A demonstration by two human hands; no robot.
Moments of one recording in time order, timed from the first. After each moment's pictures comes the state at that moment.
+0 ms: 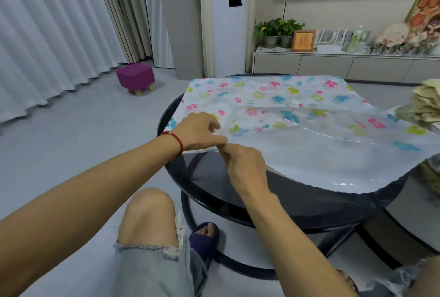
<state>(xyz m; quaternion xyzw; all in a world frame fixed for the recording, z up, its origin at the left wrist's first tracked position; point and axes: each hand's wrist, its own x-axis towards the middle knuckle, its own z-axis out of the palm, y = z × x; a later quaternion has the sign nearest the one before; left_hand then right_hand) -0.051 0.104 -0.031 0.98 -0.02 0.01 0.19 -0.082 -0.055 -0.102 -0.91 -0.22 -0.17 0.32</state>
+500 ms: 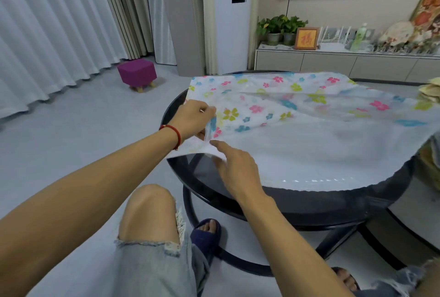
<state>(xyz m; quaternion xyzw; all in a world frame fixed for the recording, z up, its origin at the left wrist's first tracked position) -0.044 0.120 -0.031 0.91 0.09 0.08 0.40 -0.097 -0.041 -0.107 -0.90 -0.24 -0.09 0.35</state>
